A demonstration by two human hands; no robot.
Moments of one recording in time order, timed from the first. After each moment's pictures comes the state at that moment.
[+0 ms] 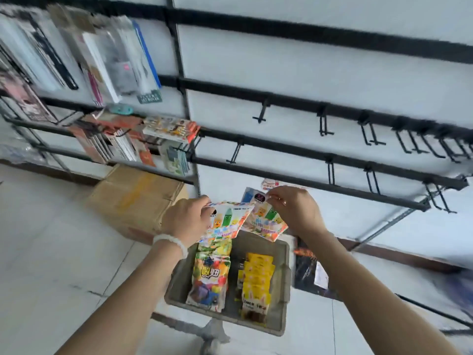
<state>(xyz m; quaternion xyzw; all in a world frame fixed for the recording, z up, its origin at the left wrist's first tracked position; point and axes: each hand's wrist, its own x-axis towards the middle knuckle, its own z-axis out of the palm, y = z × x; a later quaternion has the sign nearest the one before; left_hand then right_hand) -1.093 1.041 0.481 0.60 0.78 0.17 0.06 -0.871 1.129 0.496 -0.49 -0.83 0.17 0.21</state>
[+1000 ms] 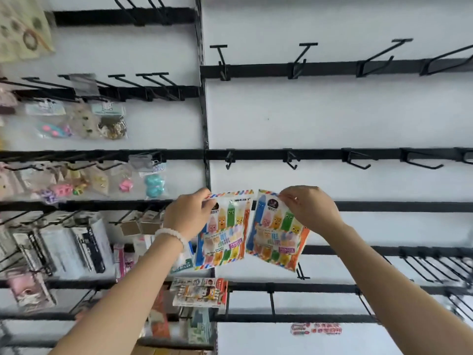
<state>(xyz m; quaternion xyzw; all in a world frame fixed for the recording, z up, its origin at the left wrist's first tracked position) -1.311 1.203 0.784 0.69 0.64 0.32 -0.11 -1.051 1.222 0.798 -0.53 -0.78 -0.06 0.32</state>
